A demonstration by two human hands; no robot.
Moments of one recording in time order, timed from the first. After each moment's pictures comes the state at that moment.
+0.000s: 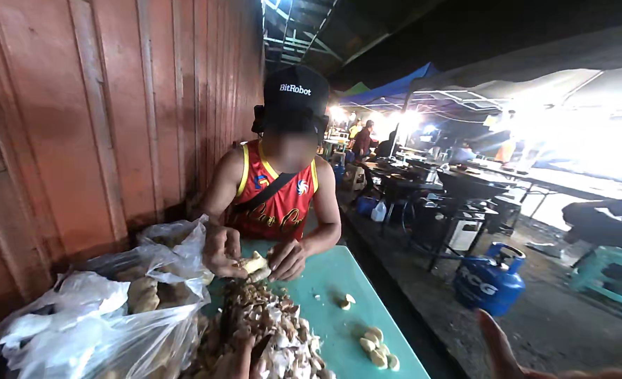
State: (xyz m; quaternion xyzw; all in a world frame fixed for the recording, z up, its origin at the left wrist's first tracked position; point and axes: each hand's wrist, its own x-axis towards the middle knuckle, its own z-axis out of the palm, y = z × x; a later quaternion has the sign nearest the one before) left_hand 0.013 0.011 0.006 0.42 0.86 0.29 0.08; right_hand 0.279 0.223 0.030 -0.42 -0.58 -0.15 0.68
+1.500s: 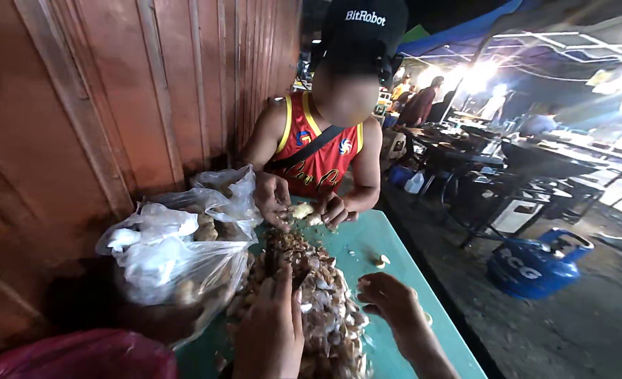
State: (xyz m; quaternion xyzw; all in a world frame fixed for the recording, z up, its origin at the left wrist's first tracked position) left_hand 0.012 0.002 0.018 0.40 0.85 0.34 0.04; right_hand 0.148 0.179 -0.009 -0.40 -0.69 0.53 0.30
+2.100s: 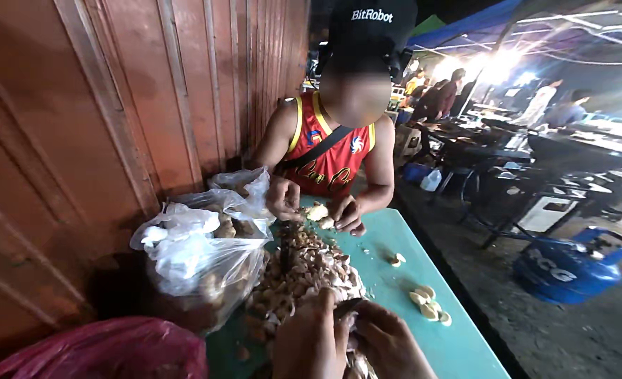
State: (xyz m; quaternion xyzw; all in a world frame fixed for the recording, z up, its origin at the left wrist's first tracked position) left_hand 0.028 -0.001 0.035 0.46 0.81 0.32 0.19; right_hand 0.138 0.102 -0.007 -0.27 -0.57 0.72 0.30
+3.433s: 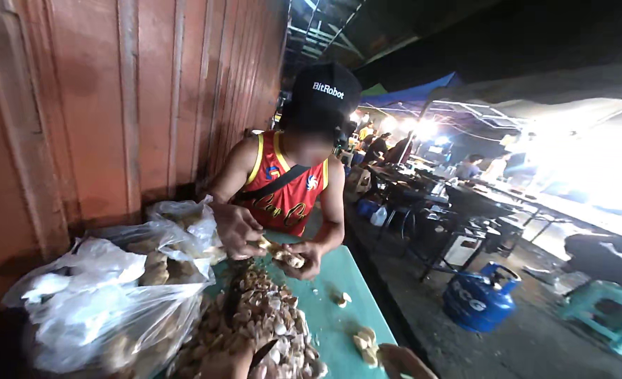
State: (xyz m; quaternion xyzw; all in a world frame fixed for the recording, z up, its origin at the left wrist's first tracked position) left_hand 0.008 0.006 0.021 0.43 0.84 0.26 0.18; right_hand 0.238 0.197 -0.032 -0.41 -0.78 0.26 0.39
